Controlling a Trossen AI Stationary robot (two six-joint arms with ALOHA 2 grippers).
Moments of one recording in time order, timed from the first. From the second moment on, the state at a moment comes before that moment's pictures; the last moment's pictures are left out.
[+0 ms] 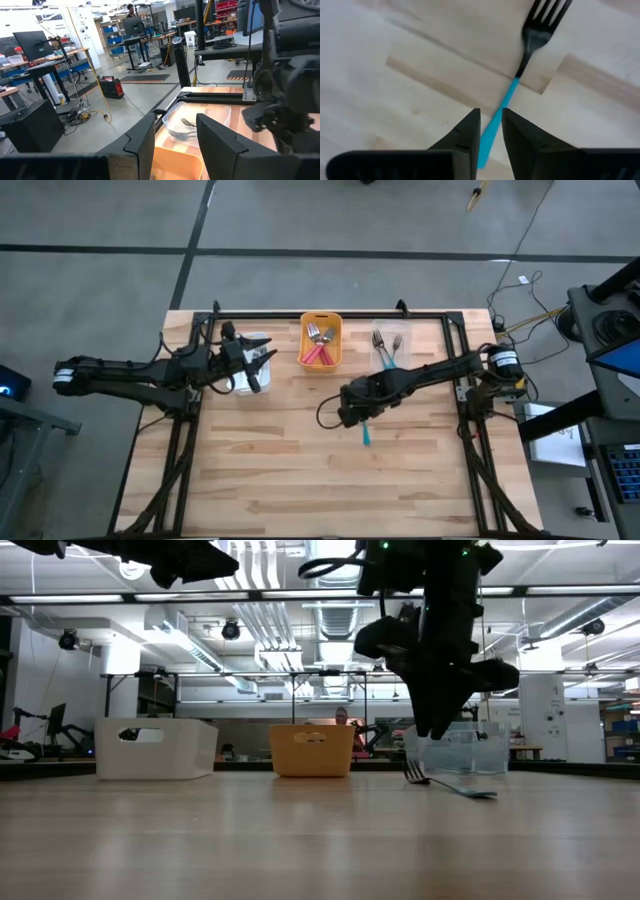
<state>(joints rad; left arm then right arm) 0.02 0.80 0.59 0.20 -0.46 0.18 0.05 1.75 1.22 -0.81 -0.01 1.19</state>
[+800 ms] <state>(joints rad) 0.02 0.81 0.59 0.20 -0.47 0.18 -0.09 1.88 1.45 -0.71 -0.08 1.11</state>
